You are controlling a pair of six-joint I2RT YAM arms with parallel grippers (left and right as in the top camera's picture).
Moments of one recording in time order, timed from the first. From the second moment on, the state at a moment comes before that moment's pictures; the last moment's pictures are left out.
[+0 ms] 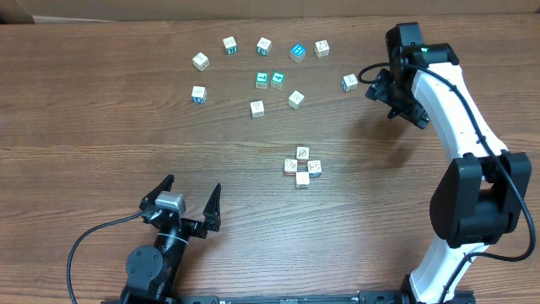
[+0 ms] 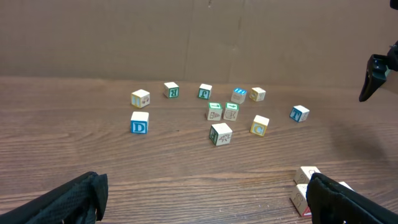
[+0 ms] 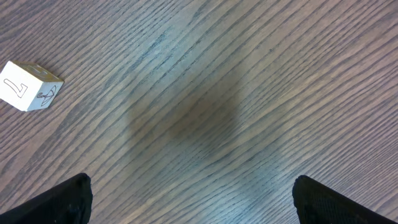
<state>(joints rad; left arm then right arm) -0.23 0.02 0.01 -0.08 0.03 -0.15 0.08 1.98 1.70 -1.12 0.24 0.72</state>
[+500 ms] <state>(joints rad) -0.23 0.02 0.01 -0.08 0.03 -0.15 0.08 1.83 1.70 -1.12 0.24 0.72</state>
